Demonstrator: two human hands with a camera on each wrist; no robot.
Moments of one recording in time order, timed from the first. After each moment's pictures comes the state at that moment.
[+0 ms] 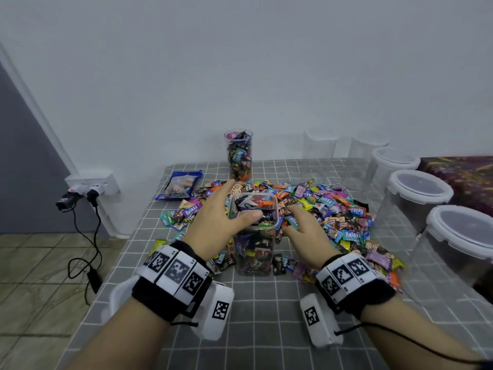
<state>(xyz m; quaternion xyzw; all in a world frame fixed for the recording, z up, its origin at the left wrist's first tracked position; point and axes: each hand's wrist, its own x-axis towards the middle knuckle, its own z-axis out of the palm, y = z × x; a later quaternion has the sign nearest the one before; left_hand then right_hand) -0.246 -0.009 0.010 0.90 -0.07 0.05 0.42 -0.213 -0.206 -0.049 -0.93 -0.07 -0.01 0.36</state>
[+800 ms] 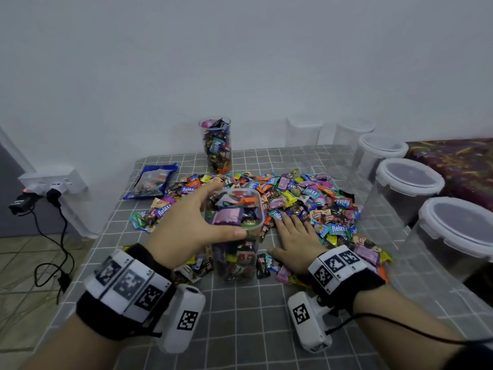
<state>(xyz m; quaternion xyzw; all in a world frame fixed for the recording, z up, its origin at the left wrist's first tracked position) -0.229 -0.002 0.009 0.88 -0.11 0.00 0.46 -0.191 -0.226 -0.084 -0.98 -0.09 0.17 0.04</state>
